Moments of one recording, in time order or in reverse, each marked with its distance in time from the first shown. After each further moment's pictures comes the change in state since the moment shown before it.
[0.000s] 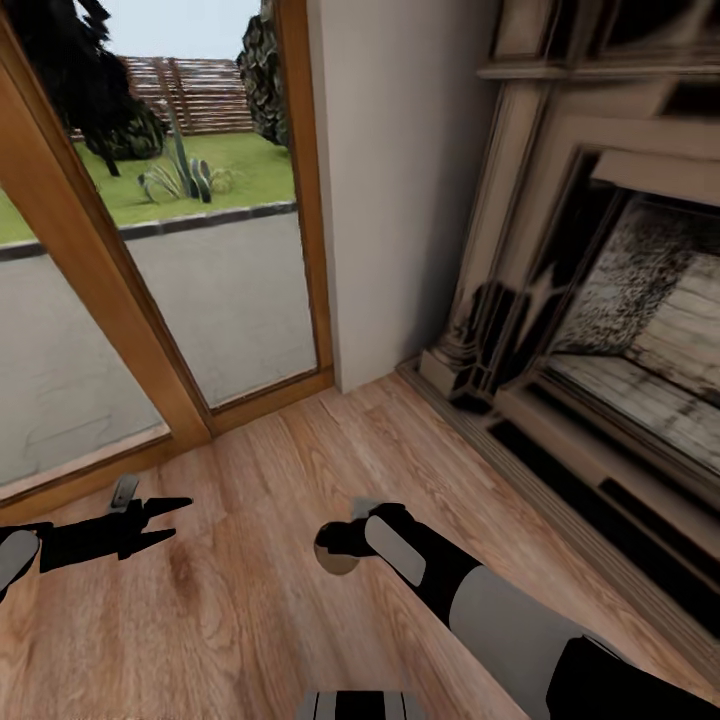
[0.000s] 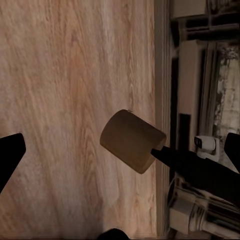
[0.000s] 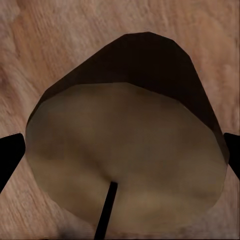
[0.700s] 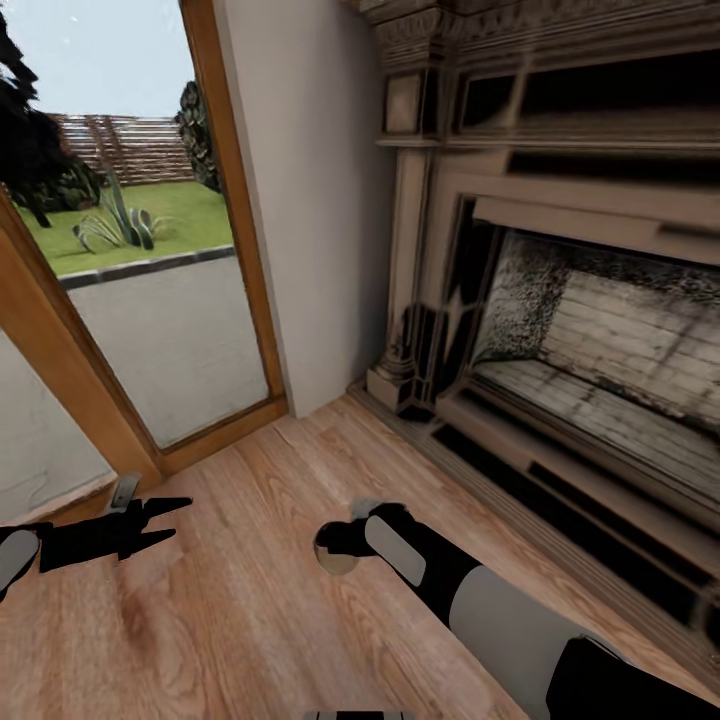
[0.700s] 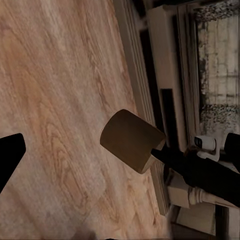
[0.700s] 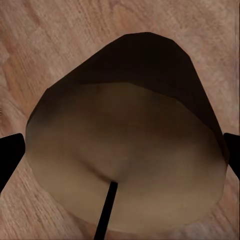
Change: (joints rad) left arm 0.000 0.000 0.000 0.000 0.000 0.000 0.000; right arm 0.000 0.000 0.000 0.000 0.000 -0.001 0.002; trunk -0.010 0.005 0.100
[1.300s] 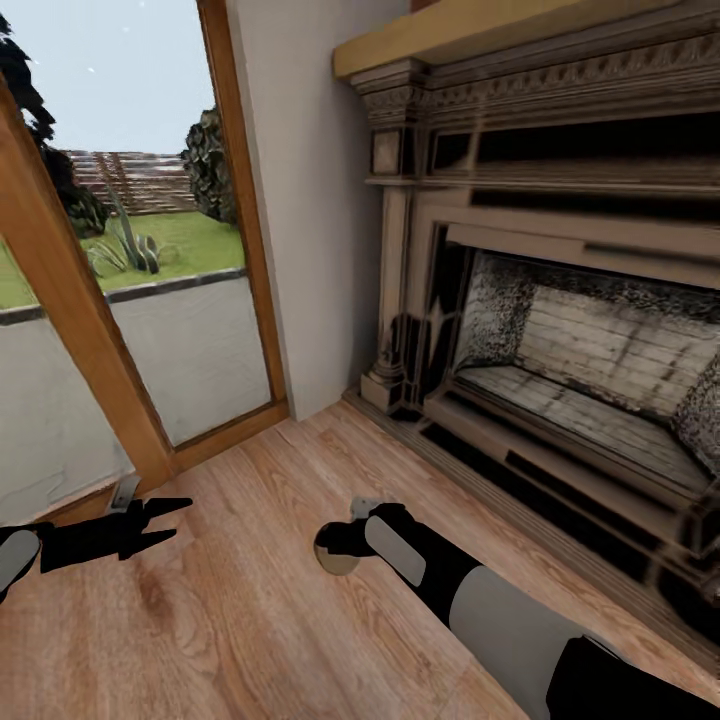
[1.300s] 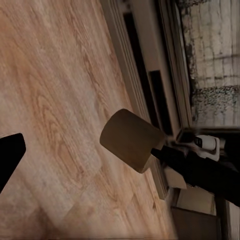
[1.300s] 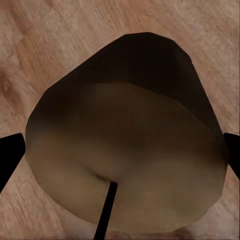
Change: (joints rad) left arm 0.000 -0.001 -0.002 0.000 0.000 0.000 0.000; right arm 0.000 0.000 0.002 0.000 -0.001 0.001 -0.002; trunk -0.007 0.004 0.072
